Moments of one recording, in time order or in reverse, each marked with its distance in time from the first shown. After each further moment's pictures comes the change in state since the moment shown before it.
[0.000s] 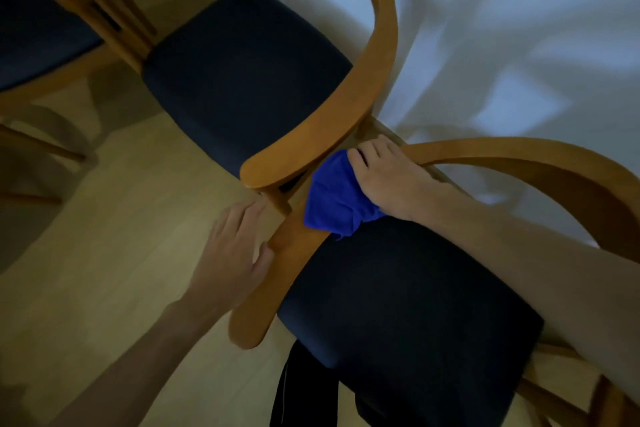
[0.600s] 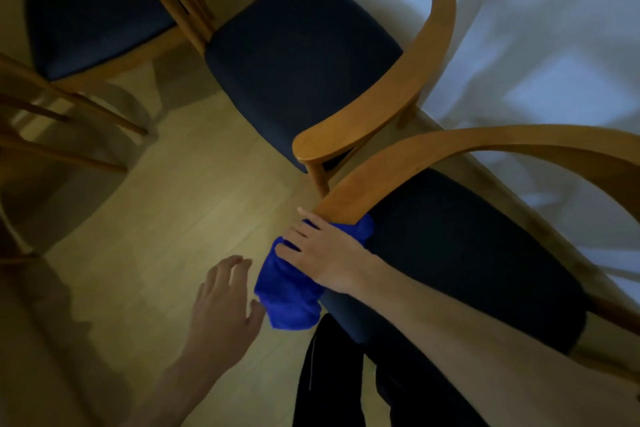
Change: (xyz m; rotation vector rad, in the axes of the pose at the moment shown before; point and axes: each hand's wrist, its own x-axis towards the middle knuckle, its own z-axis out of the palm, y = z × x) left_hand -0.141 -0.014 -0.011 0.071 -0.160 -0.392; right_hand -0.007 -0.189 -0.013 0.295 0.145 -0.544
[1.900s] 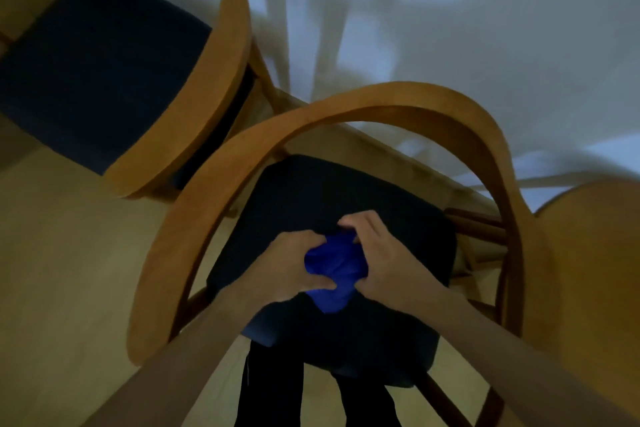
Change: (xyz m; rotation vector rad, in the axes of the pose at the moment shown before) left_hand 0.095 0.241 0.065 -0.363 -0.582 0.651; right_hand -0.269 0.032 0.036 0.821 0.327 0.931
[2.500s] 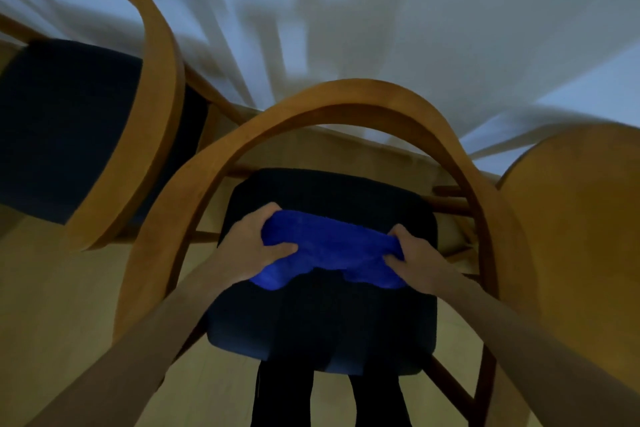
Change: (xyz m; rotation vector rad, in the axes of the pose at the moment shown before) left_hand 0.035 0.027 -0.030 -0.028 0.030 -0.063; right_hand -0.052 0.113 0.001 0.126 0.055 0.503
